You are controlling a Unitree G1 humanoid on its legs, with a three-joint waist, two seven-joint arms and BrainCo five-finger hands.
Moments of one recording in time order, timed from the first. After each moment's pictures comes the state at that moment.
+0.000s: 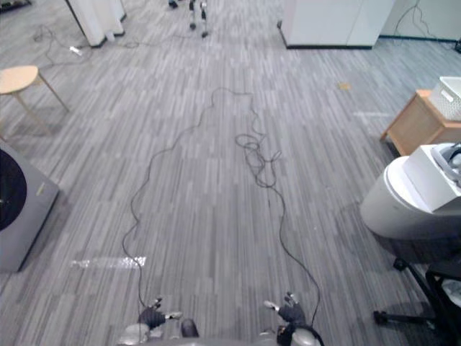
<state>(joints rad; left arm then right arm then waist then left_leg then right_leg) 0.03 0.09 -0.08 1.10 -0.03 -0.12 0.09 0.02 -0.05 -0.06 1.08 0.21 -0.15 -0.02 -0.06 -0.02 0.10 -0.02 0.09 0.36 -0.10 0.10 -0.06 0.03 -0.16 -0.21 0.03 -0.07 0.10</state>
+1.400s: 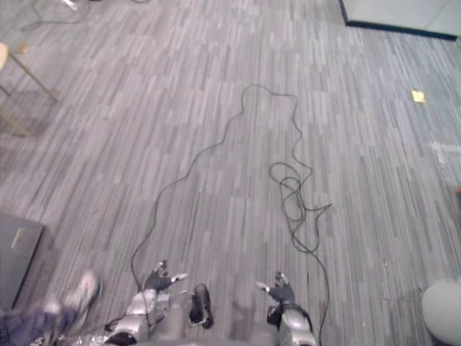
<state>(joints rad) -0.06 0.04 -0.05 1.05 -0.12 -0.15 0.11 -0.01 -0.01 -0.06 1.01 0.18 -0.15 -0.04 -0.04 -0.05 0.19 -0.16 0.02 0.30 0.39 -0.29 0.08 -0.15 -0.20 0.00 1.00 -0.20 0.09</state>
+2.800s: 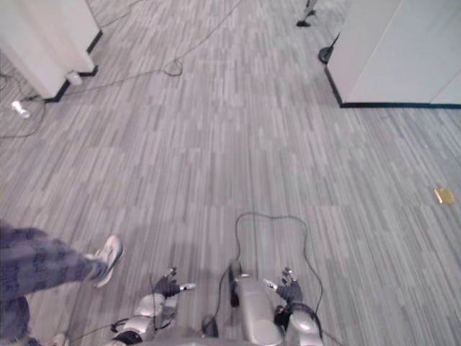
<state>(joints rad) -0.11 0.04 -0.05 1.11 -0.02 -0.15 0.11 0.05 -0.02 -0.05 0.92 0.23 -0.19 -0.03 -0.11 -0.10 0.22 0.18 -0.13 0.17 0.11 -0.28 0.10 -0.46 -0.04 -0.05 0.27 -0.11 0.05</state>
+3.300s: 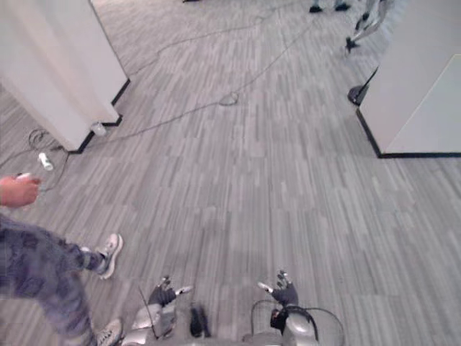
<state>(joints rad) 0.01 -0.04 0.11 1.00 -0.07 -0.14 0.11 0.06 -0.05 -0.02 0.93 0.18 -0.16 -0.02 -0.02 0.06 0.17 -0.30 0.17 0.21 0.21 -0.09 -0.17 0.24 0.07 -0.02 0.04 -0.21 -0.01</state>
